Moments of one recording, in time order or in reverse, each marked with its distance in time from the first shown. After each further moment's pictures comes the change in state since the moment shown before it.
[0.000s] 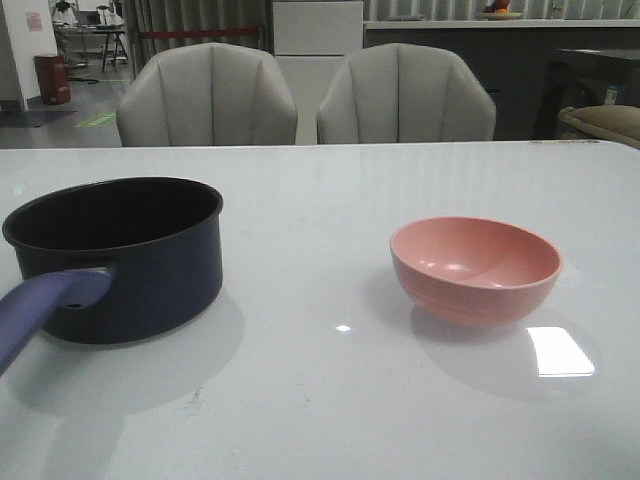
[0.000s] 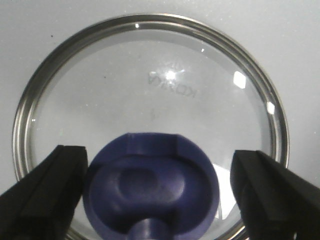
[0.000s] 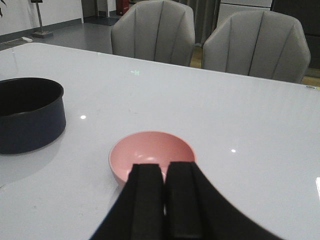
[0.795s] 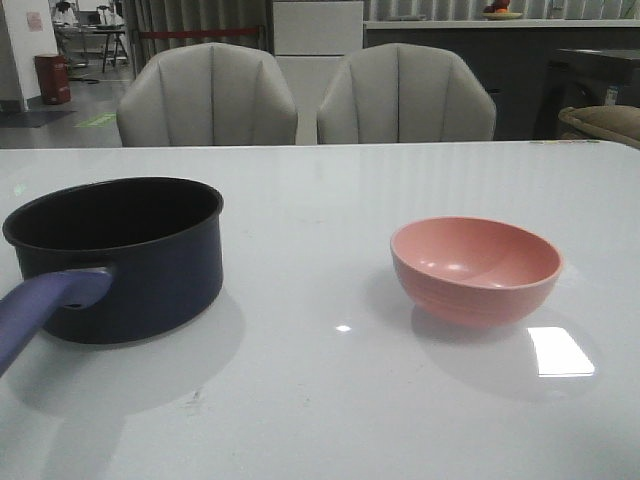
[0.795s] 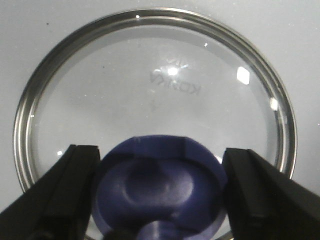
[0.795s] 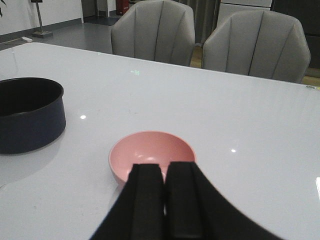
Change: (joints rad) left arm 0.000 -0.006 -0.014 -0.004 0.042 0.004; right arm 0.000 0.000 0.000 0.000 0.000 0.000
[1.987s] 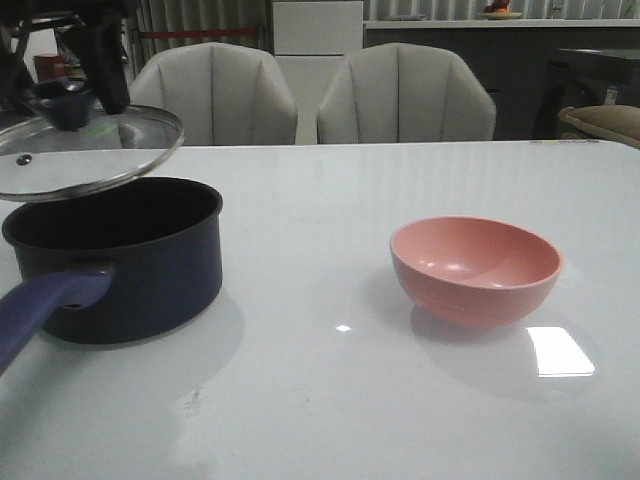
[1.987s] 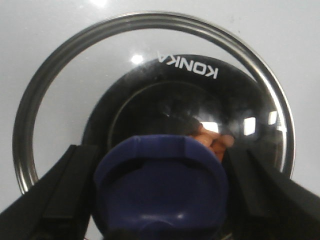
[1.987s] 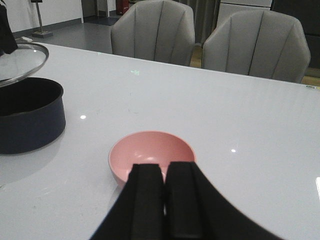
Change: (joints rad) left arm -0.450 -0.136 -0.258 -0.039 0.170 0.121; right arm 0.000 0.000 0.000 0.000 0.000 0.000
